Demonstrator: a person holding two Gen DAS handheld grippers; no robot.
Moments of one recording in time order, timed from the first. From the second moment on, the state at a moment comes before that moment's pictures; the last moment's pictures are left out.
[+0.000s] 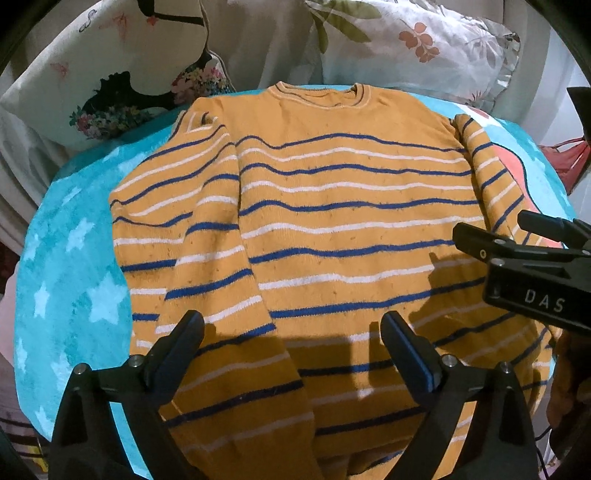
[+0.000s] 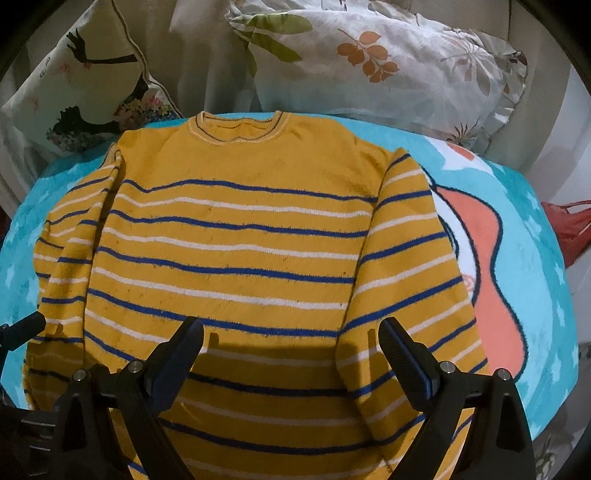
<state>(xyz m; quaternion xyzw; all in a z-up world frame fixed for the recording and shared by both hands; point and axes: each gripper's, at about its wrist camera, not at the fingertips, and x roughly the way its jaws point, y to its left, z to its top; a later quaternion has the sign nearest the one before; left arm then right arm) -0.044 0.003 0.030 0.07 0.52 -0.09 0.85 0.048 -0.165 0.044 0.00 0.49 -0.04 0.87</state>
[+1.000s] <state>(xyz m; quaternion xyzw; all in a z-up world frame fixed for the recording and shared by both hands) -0.031 0.004 0.024 0.05 0.54 -0.08 0.84 0.054 -0.173 0.039 0.01 0.50 -0.06 0.86</state>
